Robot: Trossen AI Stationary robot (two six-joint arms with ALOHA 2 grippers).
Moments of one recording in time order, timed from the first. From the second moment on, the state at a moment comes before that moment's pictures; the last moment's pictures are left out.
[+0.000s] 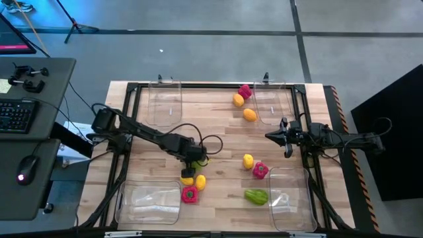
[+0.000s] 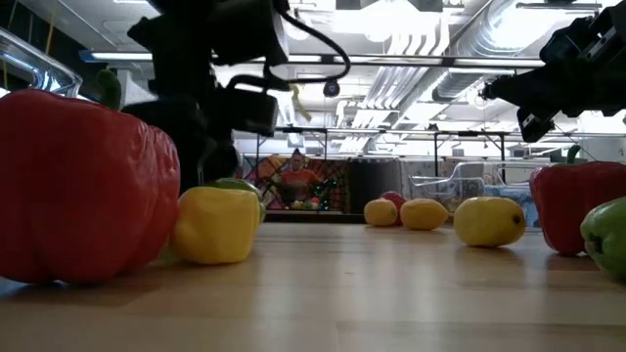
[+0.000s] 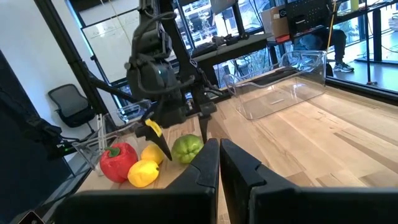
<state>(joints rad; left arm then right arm) -0.18 1.82 1.08 -0.60 -0.04 -0.21 0.00 0.03 0.01 0.02 0.05 0.31</state>
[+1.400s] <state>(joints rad) 0.52 1.20 1.01 -0.93 -0.37 -0.22 0.00 0.03 0.01 0.02 0.05 0.31</state>
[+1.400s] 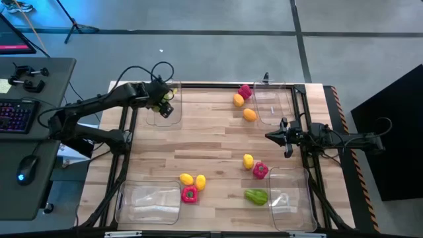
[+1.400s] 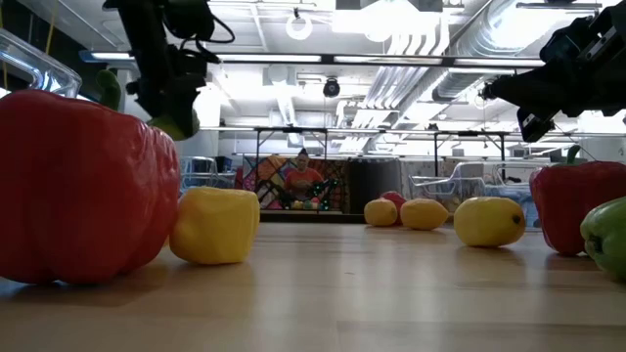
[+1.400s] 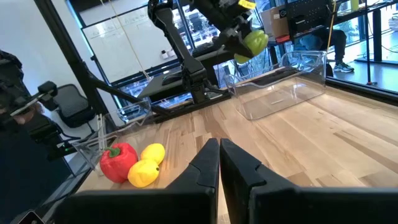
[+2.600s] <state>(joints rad) 0.30 1.17 1.21 -0.65 -0.07 -0.43 0.00 0.03 0.01 0.02 0.05 0.31</state>
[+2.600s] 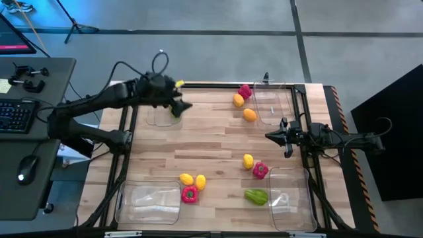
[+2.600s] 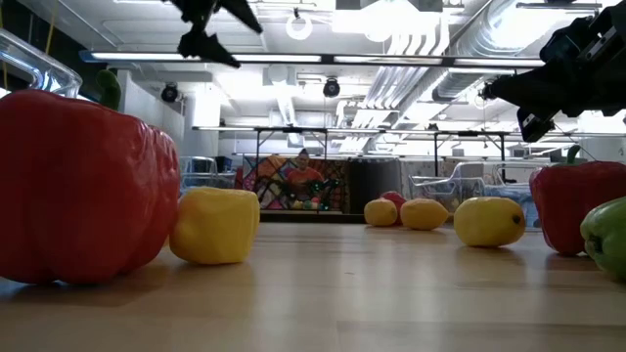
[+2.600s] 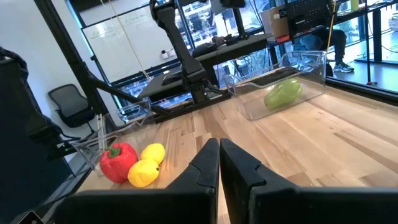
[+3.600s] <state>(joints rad) -0.15 0.91 1.21 -0.80 -0.58 -0.55 -0.01 0.90 0.71 0.46 0.12 0.52</state>
